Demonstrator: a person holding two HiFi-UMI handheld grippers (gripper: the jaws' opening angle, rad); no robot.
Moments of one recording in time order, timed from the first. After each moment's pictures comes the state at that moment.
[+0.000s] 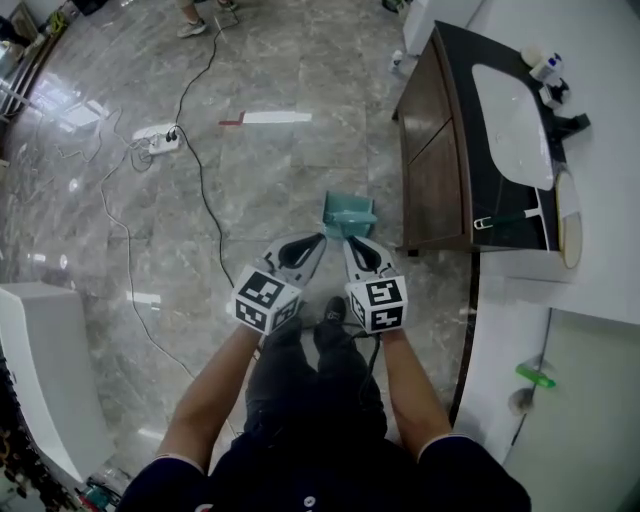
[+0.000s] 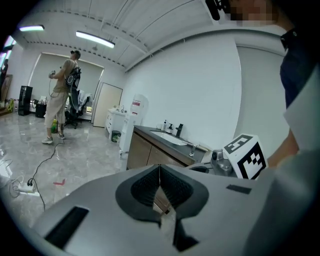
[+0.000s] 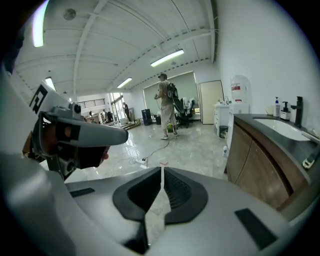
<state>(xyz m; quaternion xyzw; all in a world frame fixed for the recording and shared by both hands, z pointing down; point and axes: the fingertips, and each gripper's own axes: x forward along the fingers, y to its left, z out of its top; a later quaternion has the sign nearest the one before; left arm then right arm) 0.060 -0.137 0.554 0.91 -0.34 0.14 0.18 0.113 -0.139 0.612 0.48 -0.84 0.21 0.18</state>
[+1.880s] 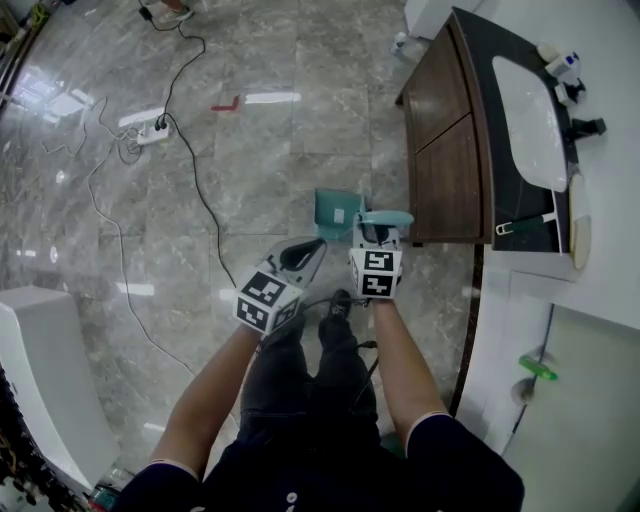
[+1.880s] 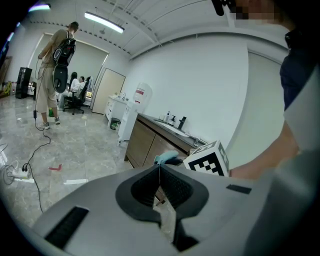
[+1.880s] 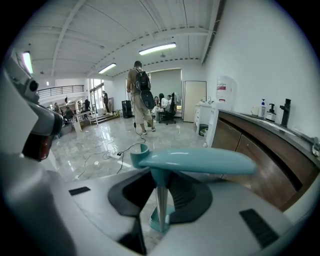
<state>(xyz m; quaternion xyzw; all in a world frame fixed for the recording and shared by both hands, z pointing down) 0.015 -0.161 0.627 0.90 -0.31 0.16 0.25 0.114 -0.225 0.717 0.58 -0.76 0.19 0.23</state>
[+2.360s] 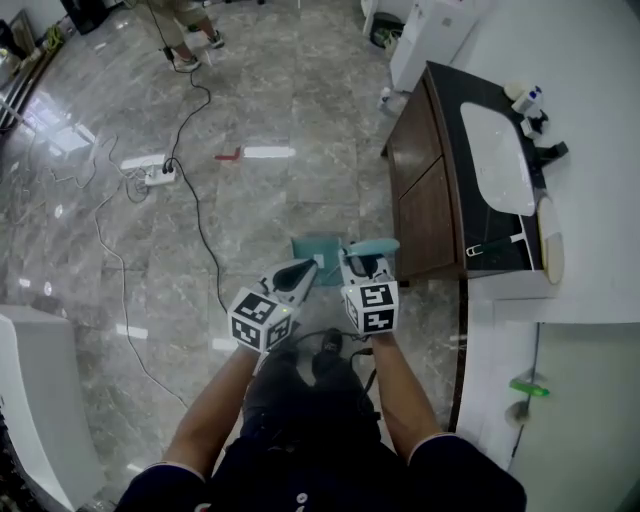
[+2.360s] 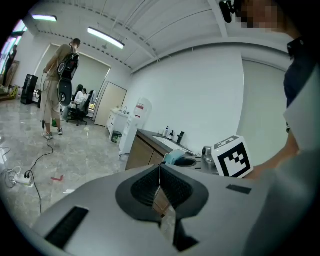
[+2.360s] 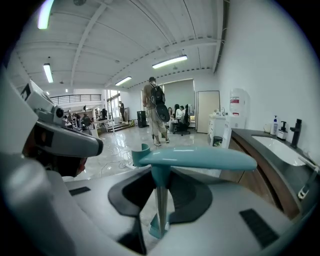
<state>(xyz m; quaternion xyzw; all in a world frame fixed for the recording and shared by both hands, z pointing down) 0.010 -0.148 0.536 0.91 -0.34 0.10 0.22 0.085 -0.188 0.581 0.52 -0.82 0.16 0.19</state>
